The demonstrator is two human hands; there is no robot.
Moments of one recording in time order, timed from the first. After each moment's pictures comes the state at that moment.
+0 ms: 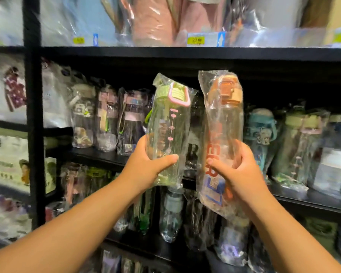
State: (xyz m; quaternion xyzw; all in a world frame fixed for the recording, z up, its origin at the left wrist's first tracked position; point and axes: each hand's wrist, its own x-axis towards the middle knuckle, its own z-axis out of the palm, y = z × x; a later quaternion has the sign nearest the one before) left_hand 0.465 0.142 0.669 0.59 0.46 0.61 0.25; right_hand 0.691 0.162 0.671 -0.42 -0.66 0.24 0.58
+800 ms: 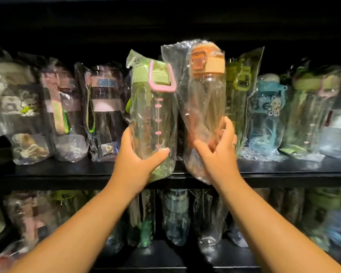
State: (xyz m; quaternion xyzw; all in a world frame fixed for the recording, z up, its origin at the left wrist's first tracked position) left_hand 0.410 0.258 0.647 0.64 0.41 0.61 0.23; right_hand 0.599 0.266 0.646 -0.49 -0.59 0.10 0.63
